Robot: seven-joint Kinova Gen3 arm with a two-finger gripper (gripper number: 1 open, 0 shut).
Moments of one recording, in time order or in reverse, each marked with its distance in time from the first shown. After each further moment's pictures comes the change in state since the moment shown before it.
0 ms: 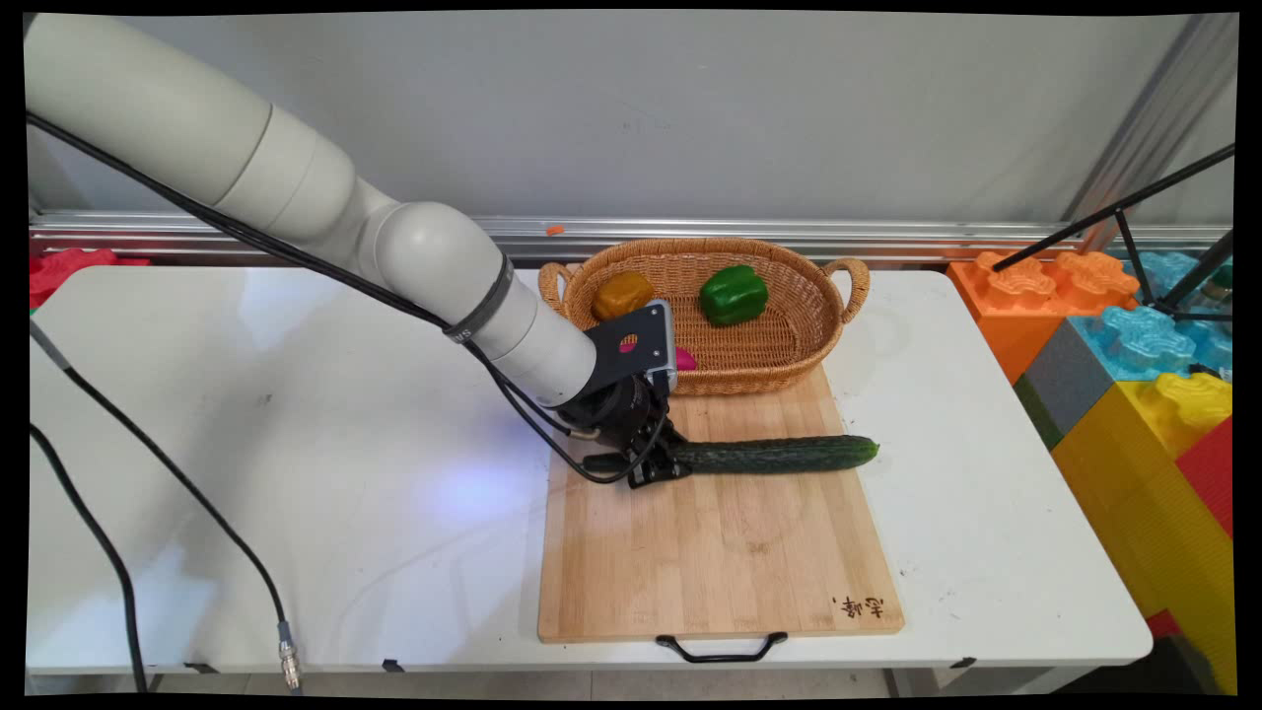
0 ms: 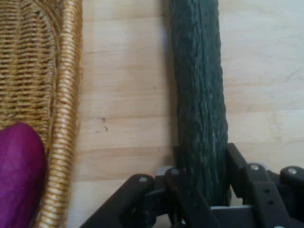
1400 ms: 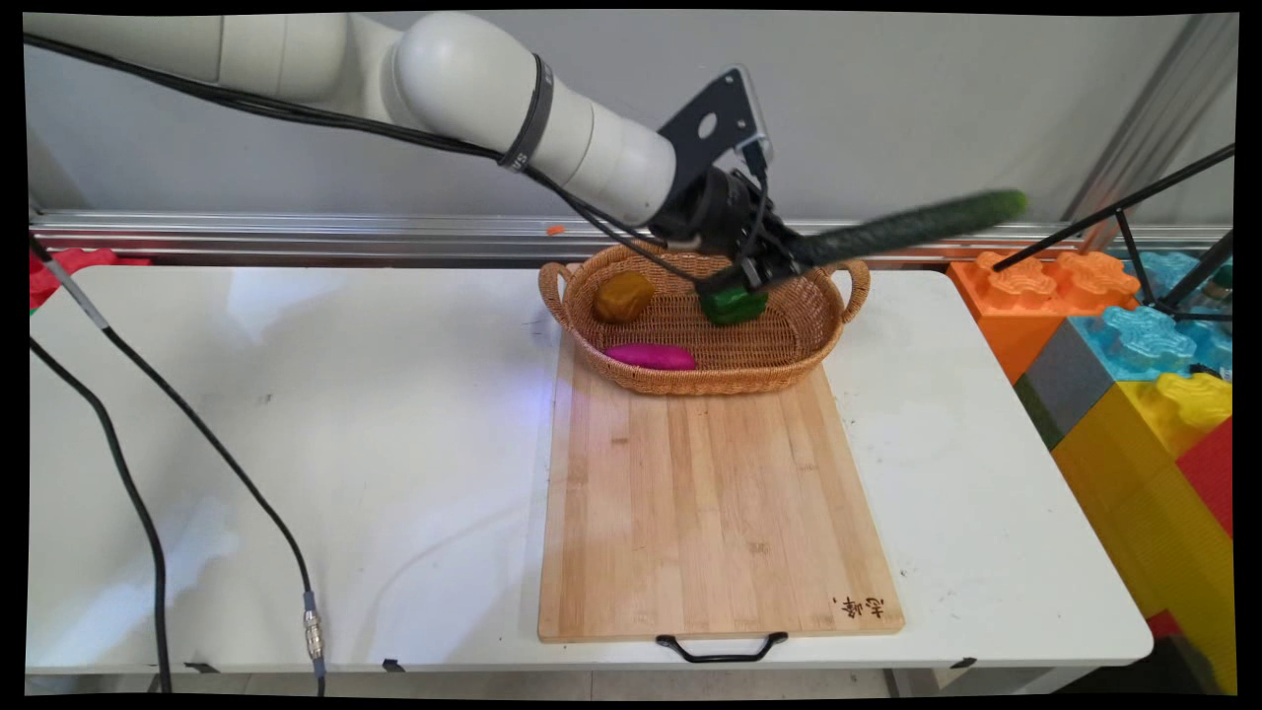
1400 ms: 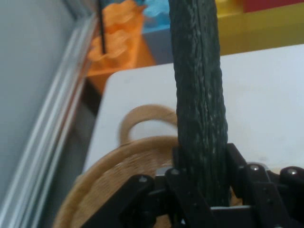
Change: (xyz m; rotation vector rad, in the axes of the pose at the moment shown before) arm 0.115 -0.081 -0.072 0.255 0.316 0.048
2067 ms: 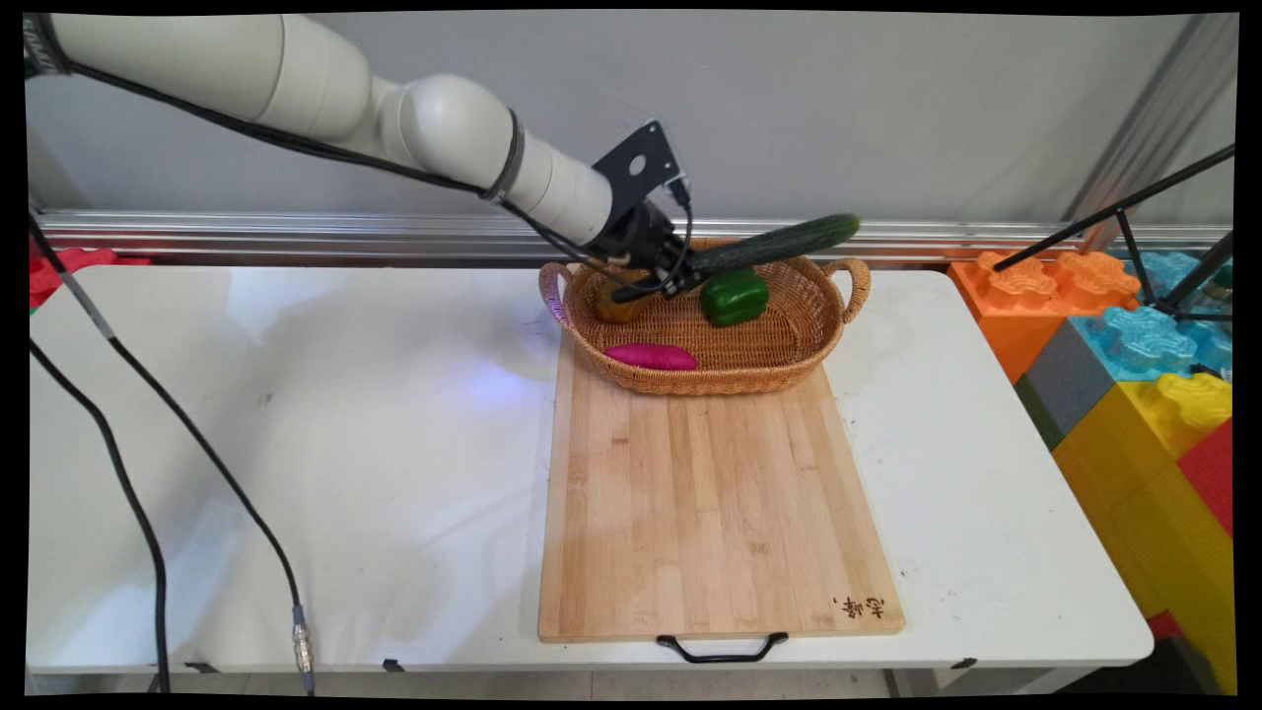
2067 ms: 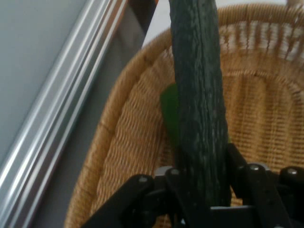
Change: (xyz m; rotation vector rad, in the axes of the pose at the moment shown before) arm -0.089 -0.039 0.019 0.112 -0.190 -0.103
